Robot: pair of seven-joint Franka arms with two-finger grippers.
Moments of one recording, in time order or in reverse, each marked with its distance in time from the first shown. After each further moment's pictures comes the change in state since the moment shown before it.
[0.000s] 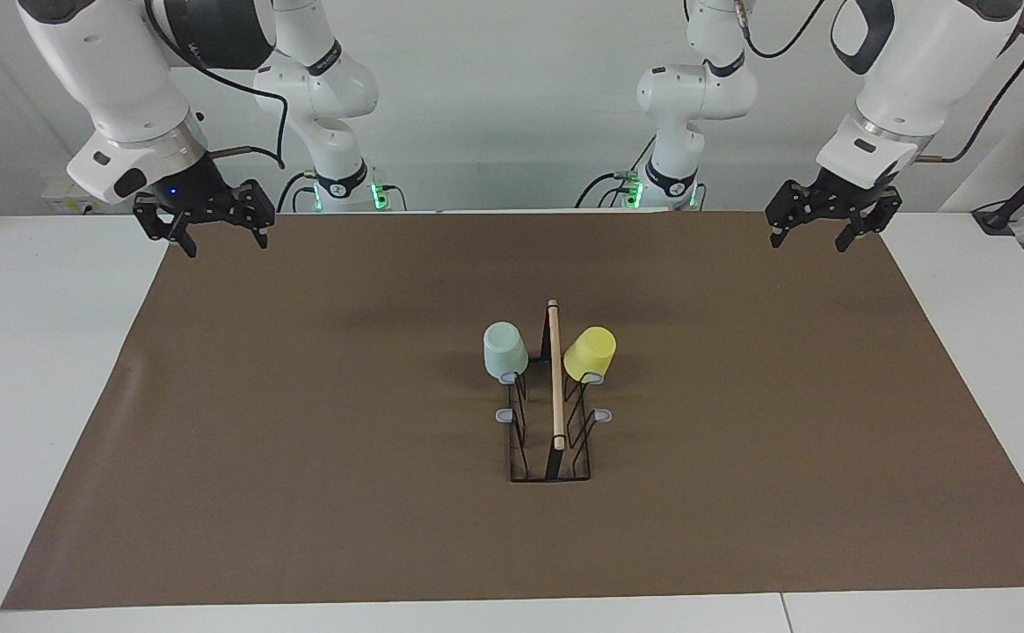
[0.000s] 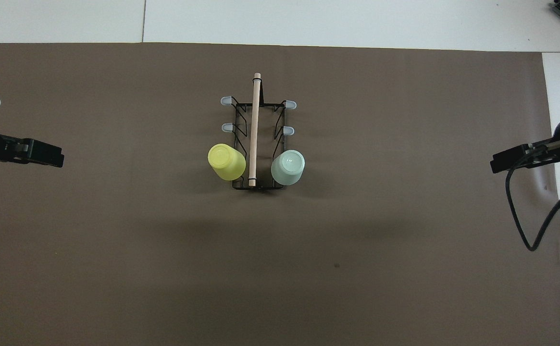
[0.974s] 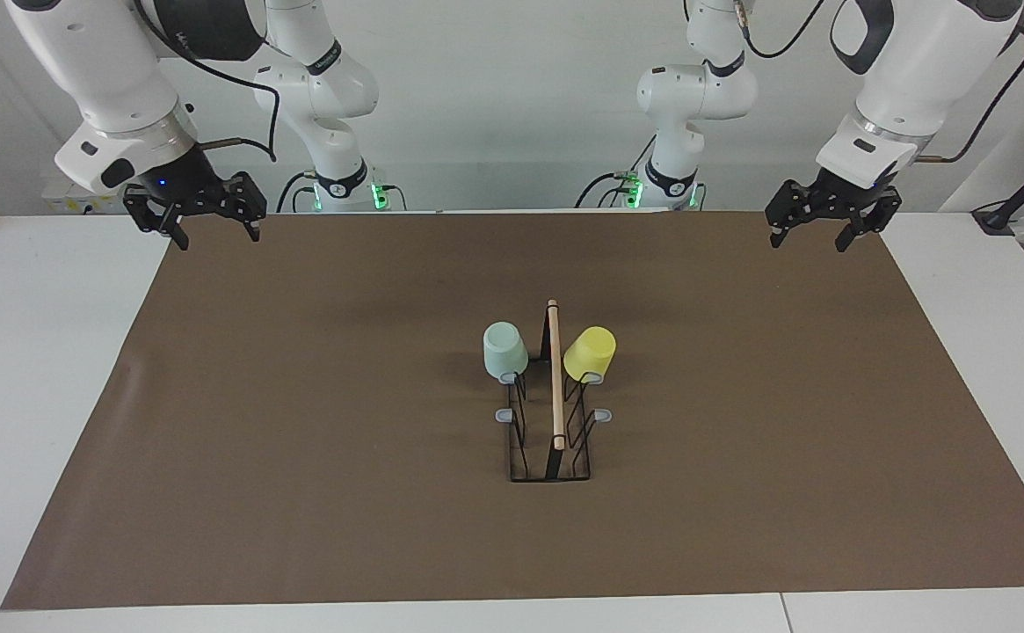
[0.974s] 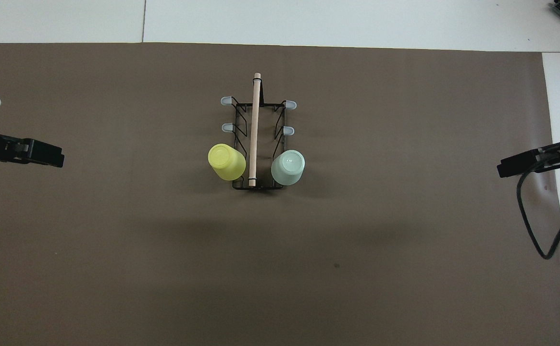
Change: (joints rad) left arm 0.000 0.000 0.000 0.000 0.000 0.000 0.000; right arm -0.001 -0.015 -0.016 0.000 0.000 -0.017 -0.002
